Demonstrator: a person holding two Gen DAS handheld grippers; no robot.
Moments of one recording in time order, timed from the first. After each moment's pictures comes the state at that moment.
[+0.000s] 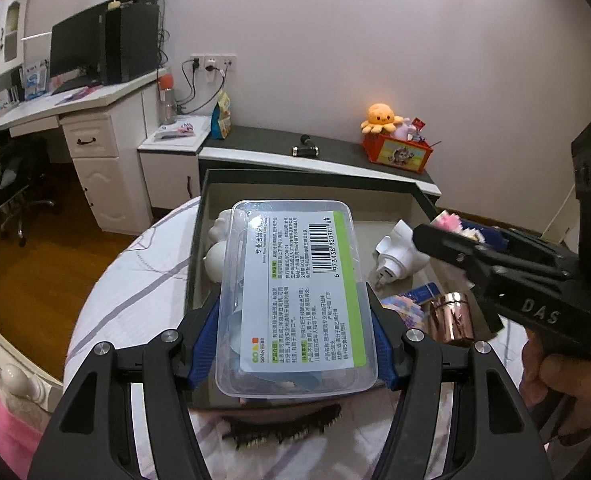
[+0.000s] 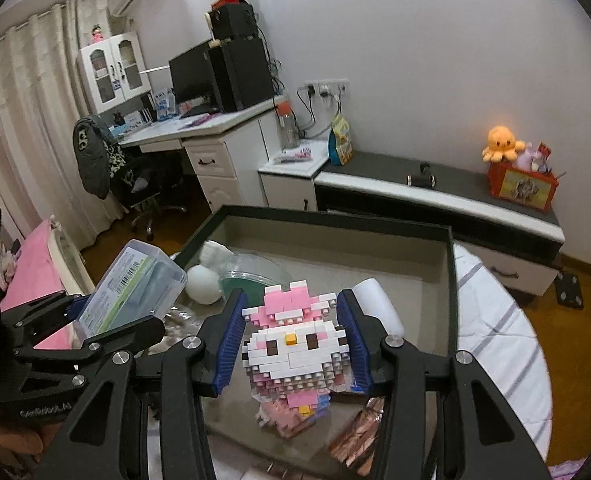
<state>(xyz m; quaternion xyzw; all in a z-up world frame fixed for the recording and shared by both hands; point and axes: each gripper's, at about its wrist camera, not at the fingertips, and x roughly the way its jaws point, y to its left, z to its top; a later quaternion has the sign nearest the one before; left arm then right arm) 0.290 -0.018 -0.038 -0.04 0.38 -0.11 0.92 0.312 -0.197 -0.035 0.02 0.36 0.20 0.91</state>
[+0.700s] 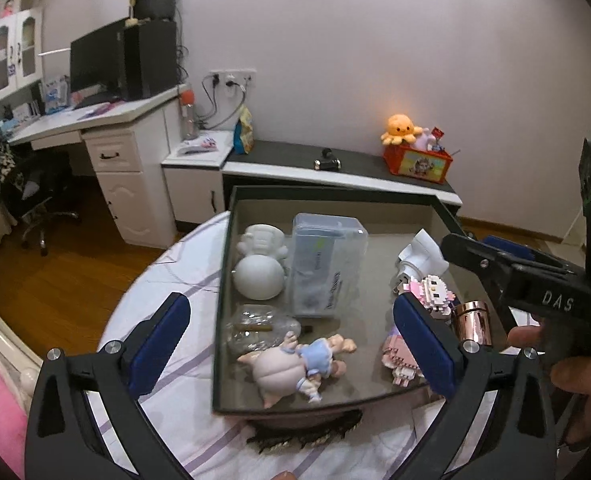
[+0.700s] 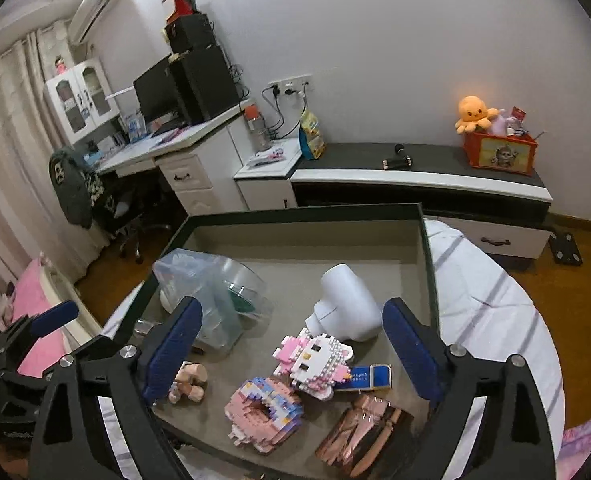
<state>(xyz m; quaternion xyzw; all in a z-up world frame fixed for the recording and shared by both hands) 0.270 -0.011 -0.024 -0.02 0.35 -0.07 0.94 0.311 -0.221 -0.034 0.08 0.37 0.15 0.91</state>
